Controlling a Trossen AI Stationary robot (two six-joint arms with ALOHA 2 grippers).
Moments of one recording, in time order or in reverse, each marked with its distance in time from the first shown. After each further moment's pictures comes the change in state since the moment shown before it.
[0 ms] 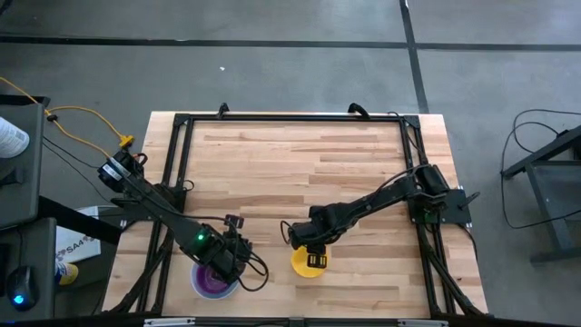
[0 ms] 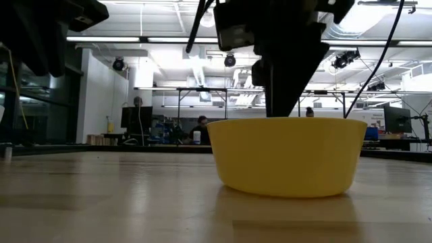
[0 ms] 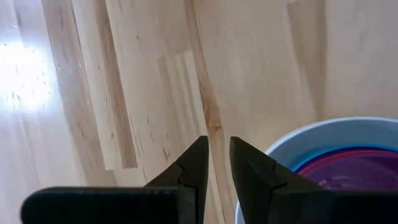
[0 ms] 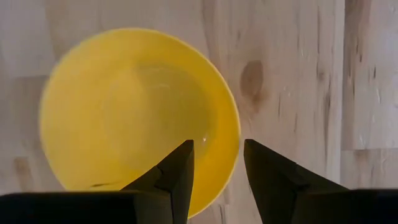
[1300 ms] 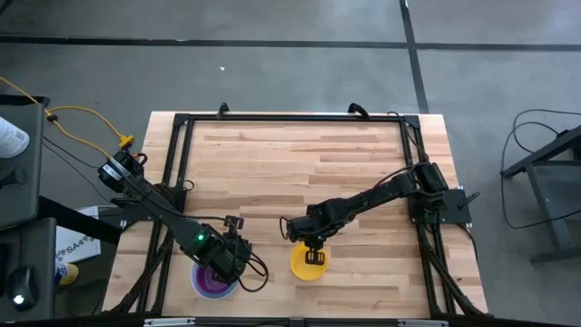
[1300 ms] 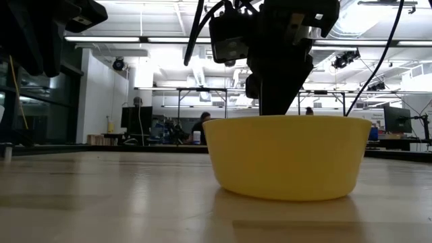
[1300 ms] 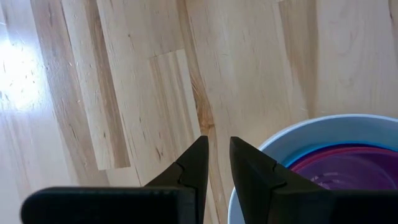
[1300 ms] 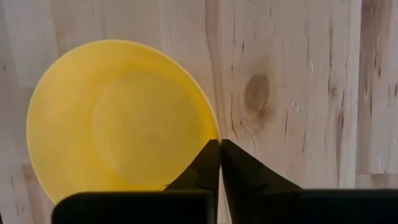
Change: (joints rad) left arm 0.000 0.000 0.000 0.004 0.027 -0.002; right arm -0.039 0.000 -0.050 0.098 -0.079 -0.037
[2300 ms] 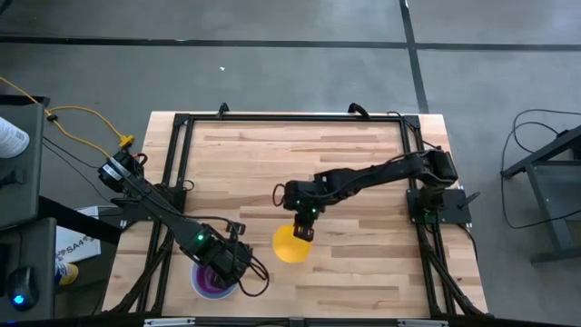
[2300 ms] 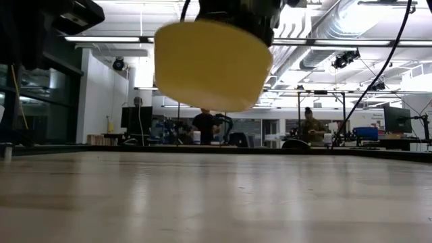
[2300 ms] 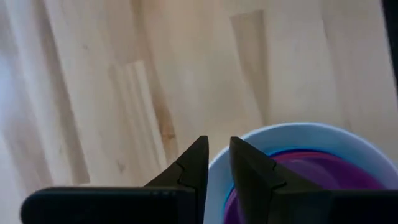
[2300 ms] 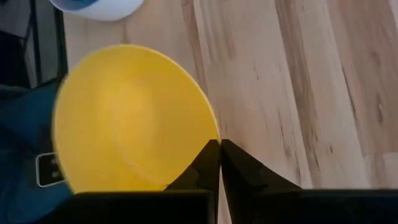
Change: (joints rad) left arm 0.000 0.000 0.001 0.074 0.114 0.007; right arm -0.165 -0.123 0.001 0.127 -0.161 0.037
